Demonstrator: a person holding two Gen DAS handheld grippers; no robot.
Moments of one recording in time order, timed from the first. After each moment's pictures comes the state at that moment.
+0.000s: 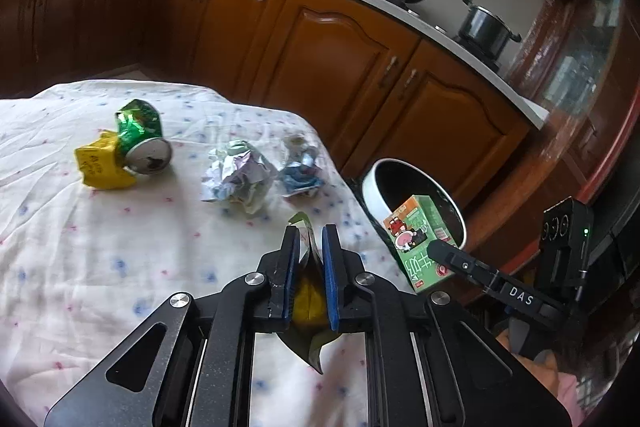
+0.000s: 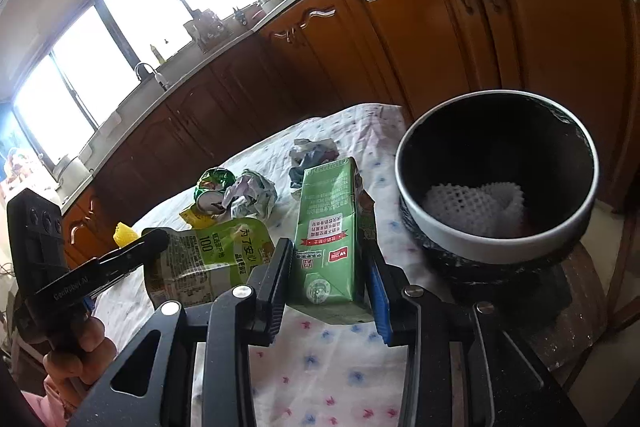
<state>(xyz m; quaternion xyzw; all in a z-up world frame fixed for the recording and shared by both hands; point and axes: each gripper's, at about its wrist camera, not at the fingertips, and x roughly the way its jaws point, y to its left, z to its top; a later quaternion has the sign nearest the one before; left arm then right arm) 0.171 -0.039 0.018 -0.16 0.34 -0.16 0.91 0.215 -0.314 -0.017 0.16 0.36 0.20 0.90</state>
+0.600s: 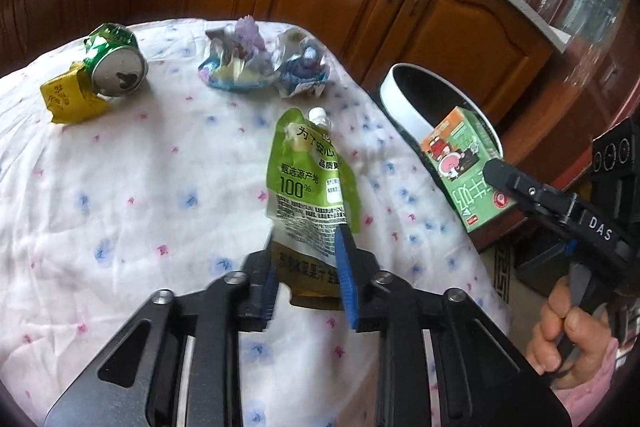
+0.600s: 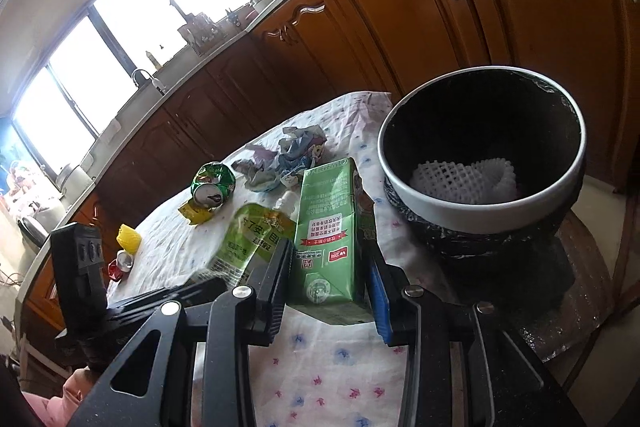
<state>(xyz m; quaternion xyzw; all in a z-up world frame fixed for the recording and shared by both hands) 0.175 -0.072 -0.041 -0.09 0.44 -0.16 0.88 0.205 -0.330 -0.029 0.18 0.37 0.20 0.89</state>
